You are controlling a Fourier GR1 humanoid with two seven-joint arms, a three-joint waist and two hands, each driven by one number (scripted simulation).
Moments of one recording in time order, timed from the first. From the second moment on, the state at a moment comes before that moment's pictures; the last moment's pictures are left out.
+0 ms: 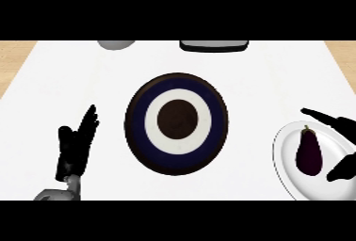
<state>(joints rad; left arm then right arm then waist) -0.03 0.18 -0.11 -1.47 0.01 0.24 0.22 -0.23 -0.72 0.10 -1.11 0.45 0.45 -0.28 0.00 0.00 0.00</state>
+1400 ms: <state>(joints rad) -0.02 0.14 -0.04 -1.47 -0.05 0.16 0.22 -0.29 -0.59 -0.04 -0.96 0.73 0.21 -0.43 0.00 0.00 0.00</state>
